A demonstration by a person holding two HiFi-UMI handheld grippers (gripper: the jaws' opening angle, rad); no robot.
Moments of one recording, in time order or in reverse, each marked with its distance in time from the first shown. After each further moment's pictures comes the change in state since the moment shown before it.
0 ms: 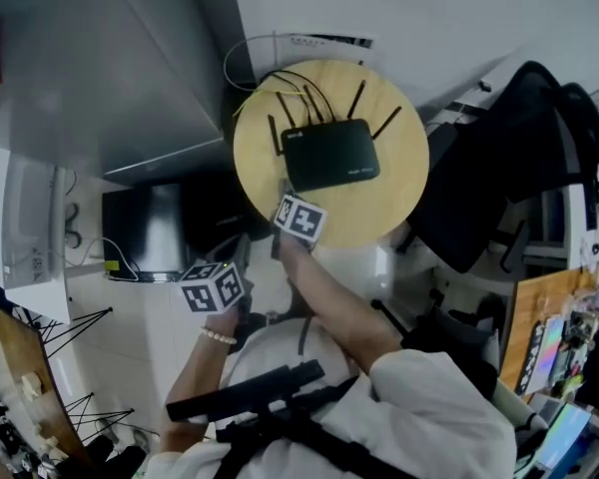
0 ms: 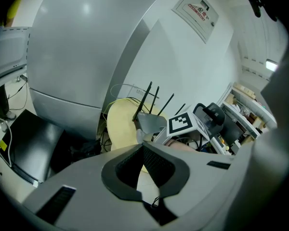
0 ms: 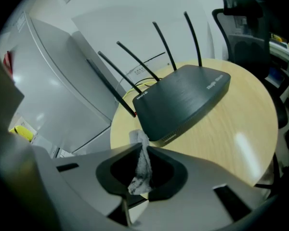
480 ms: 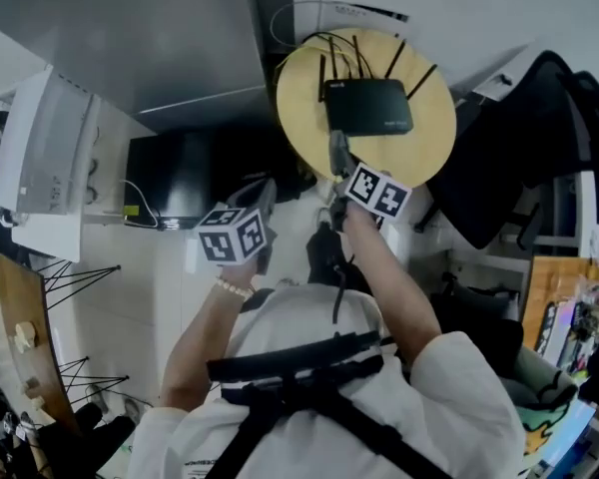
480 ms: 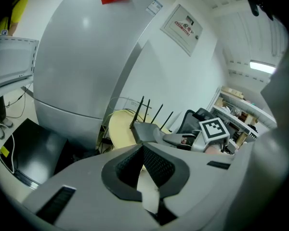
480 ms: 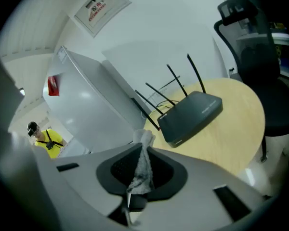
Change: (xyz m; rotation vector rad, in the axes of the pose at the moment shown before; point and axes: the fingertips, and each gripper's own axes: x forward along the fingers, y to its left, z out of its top) left arm -0.084 -0.007 -0.013 0.079 -0.143 -0.070; right arm -0.143 0.017 0.000 -0.050 -0.190 0.294
